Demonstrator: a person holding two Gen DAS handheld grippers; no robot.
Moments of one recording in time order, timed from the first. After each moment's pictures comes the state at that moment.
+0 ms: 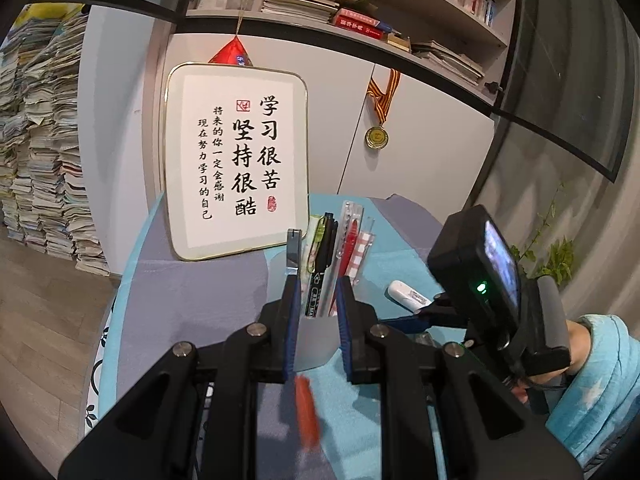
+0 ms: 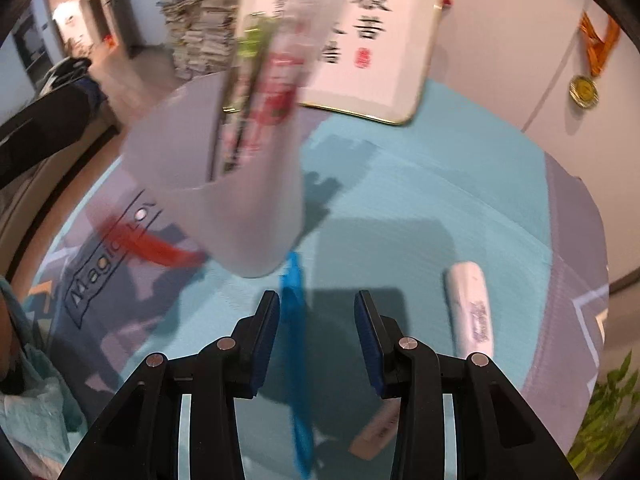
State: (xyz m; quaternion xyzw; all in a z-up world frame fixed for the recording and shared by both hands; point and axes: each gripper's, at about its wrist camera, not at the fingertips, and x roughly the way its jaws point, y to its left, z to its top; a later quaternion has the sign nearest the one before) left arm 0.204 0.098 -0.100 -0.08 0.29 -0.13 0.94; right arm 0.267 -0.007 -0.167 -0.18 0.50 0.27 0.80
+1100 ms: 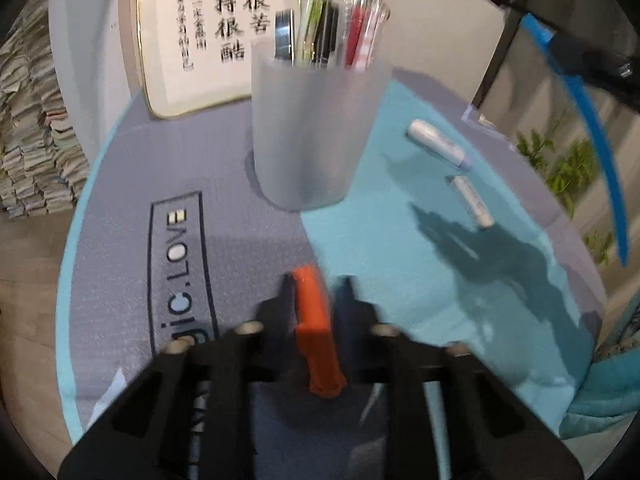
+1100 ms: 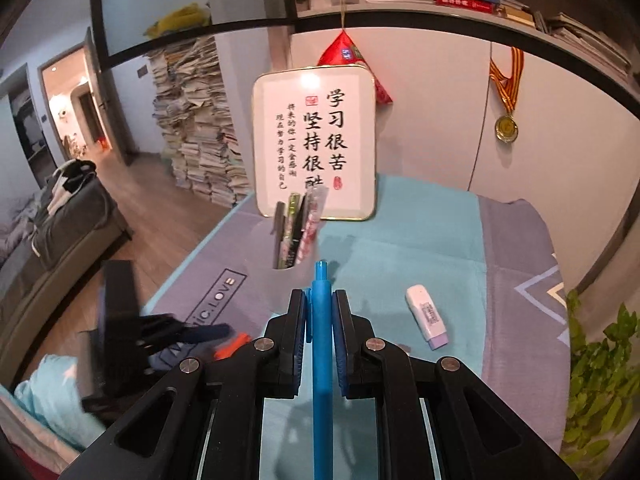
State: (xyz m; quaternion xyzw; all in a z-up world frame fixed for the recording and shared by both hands) left arm 0.194 0.078 -0.191 0.00 0.45 -0.13 0.88; right arm 0.185 -0.062 -0.055 -0.04 0.37 0.25 0.89
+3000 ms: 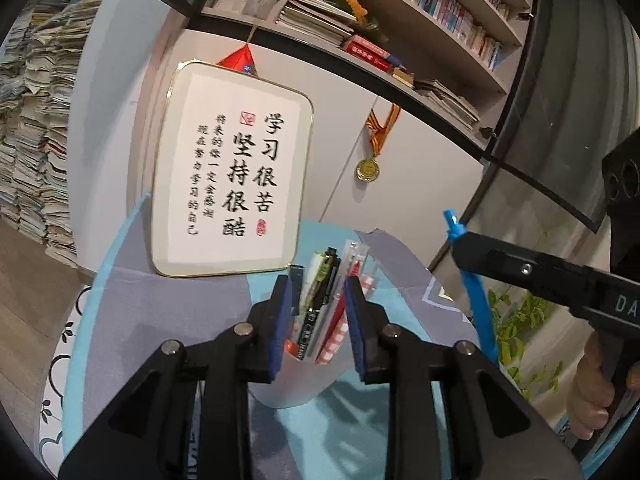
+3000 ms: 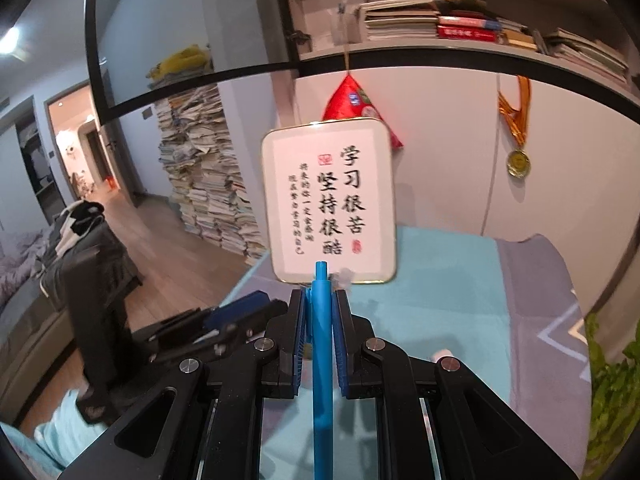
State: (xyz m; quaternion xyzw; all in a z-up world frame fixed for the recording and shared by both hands) left arm 0.223 0.116 -0.103 -0.16 0.25 -0.16 0.94; right arm 0.215 -0.025 -0.036 0.00 0.31 0.26 0.91
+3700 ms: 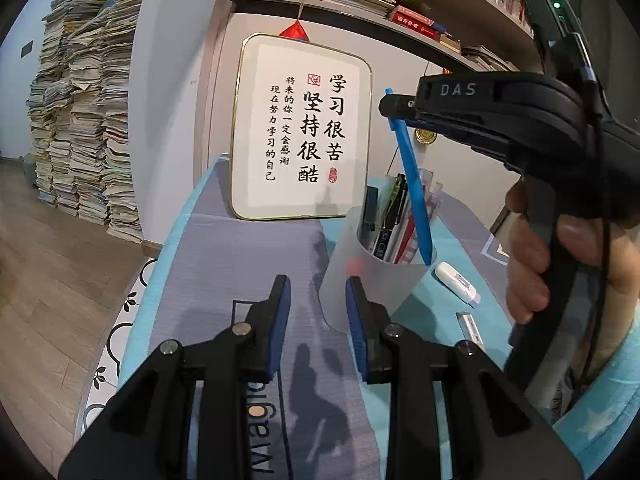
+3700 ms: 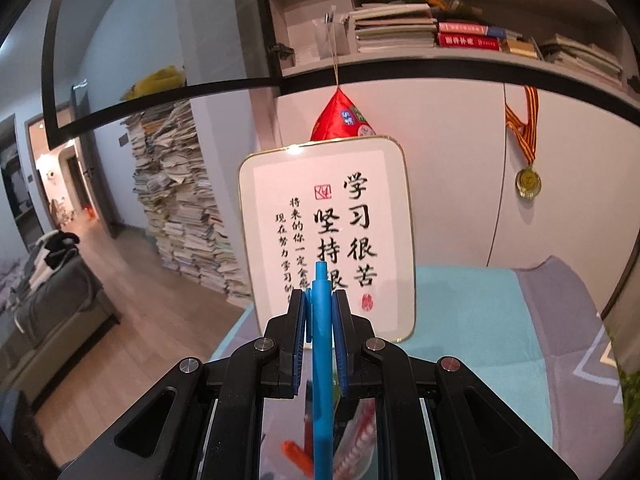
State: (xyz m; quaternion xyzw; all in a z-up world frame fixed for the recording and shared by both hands) left arm 0.183 0.130 -0.132 -0.11 0.30 -0.06 0.94; right arm 0.275 0.029 -0.052 0.02 0.25 0.21 0.94
